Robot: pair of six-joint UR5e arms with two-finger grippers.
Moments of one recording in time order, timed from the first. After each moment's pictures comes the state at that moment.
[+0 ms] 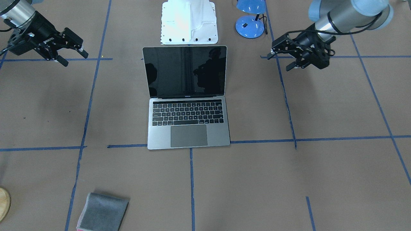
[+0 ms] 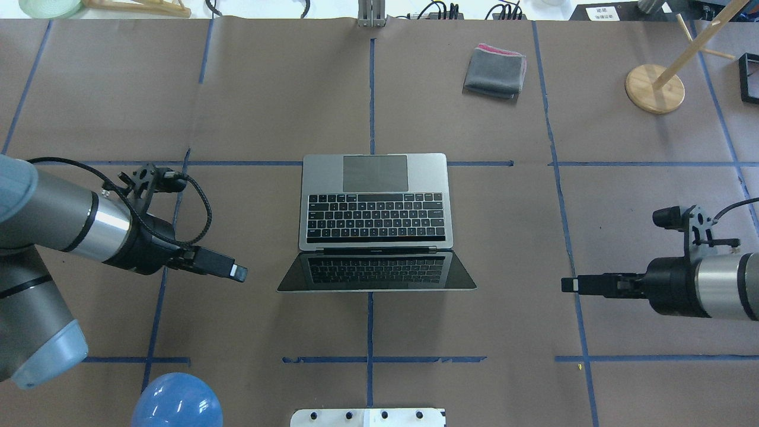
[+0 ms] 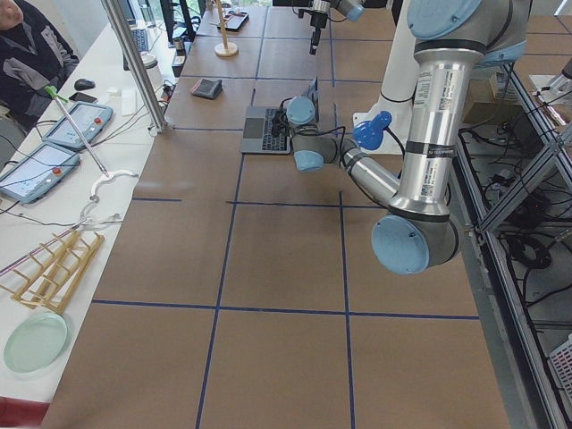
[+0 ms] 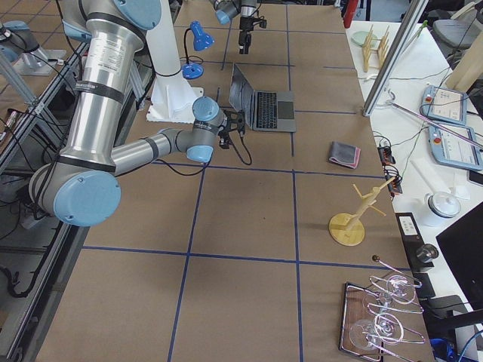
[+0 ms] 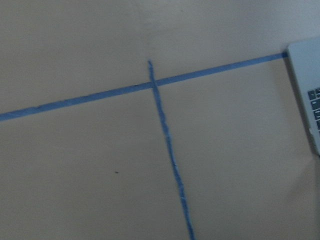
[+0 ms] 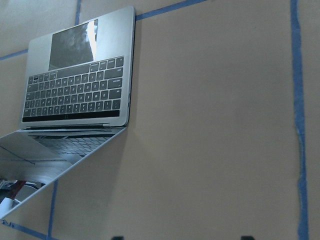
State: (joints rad) left arm -0.61 -1.71 -1.95 -2.33 -2.24 -1.16; right arm 0.48 -1.86 2.10 -0.52 1.83 1.37
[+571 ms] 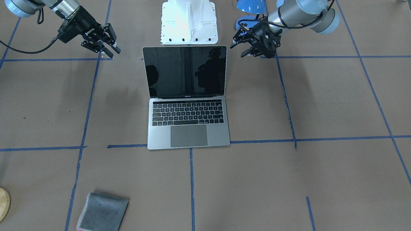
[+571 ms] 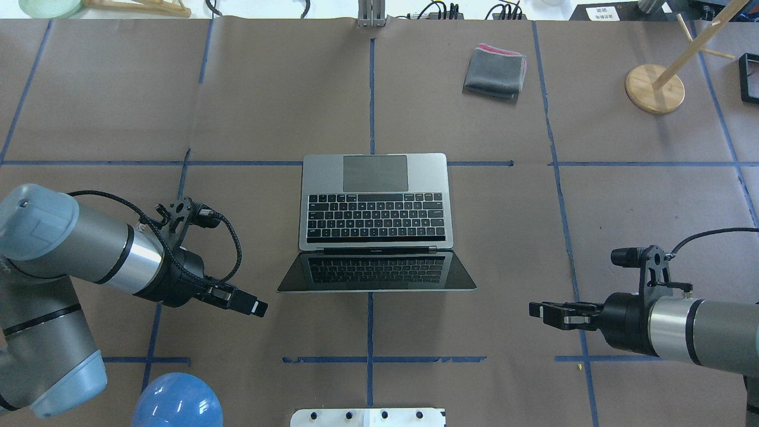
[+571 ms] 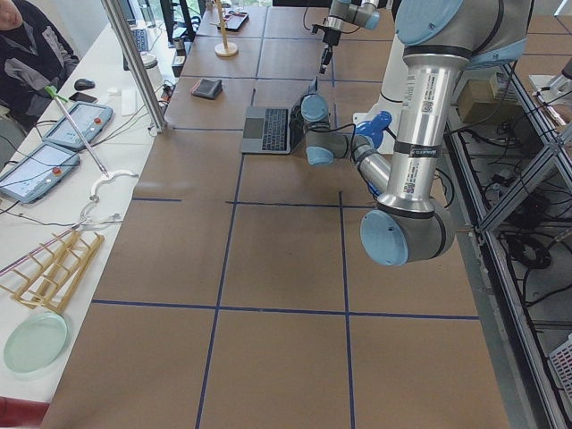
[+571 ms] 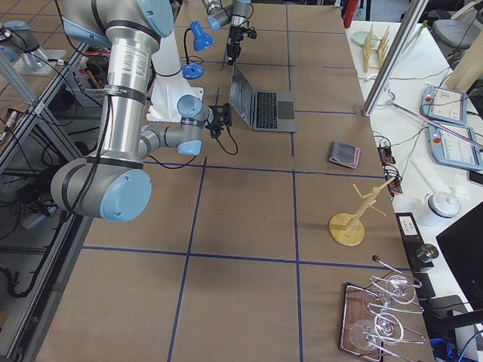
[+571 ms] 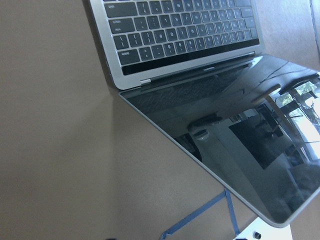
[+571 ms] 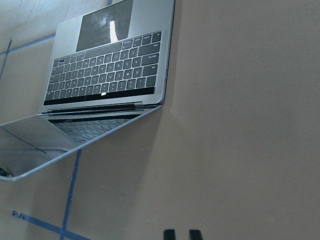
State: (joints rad) left arm -0.52 -1.73 -1.95 -2.35 -2.22 -1.08; right arm 0.24 -1.82 2.10 -0.50 1.53 1.39
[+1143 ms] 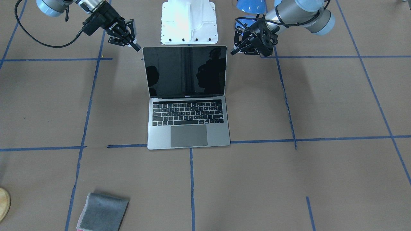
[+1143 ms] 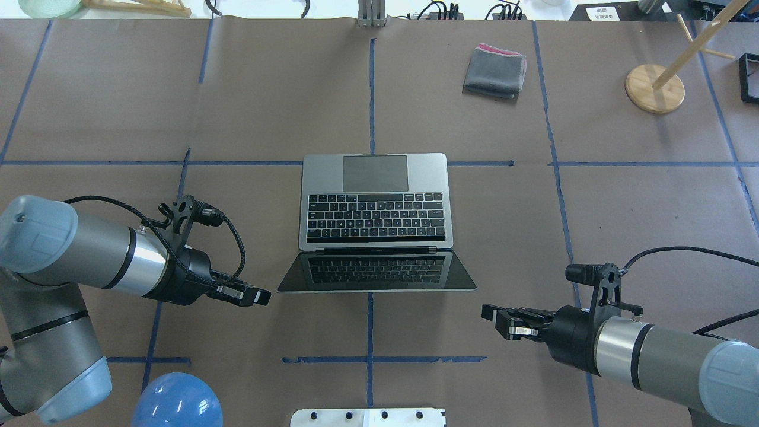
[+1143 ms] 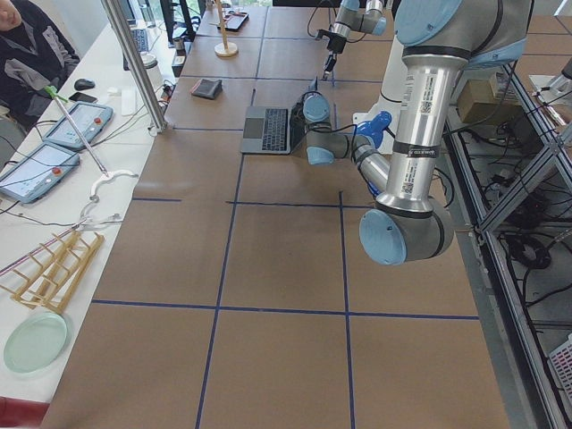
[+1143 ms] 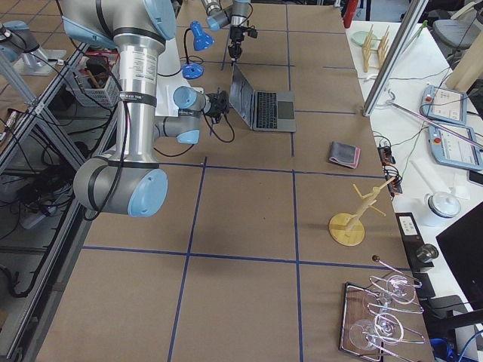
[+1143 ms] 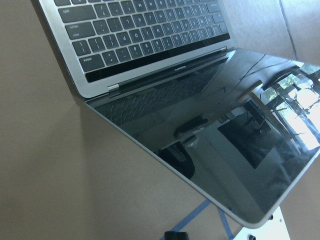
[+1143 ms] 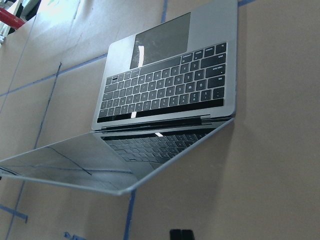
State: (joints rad) left arm -0.50 -1.74 -1.94 -2.43 -2.11 -1.14; right arm 0.16 -1.68 2.09 -0.51 1.37 1.40
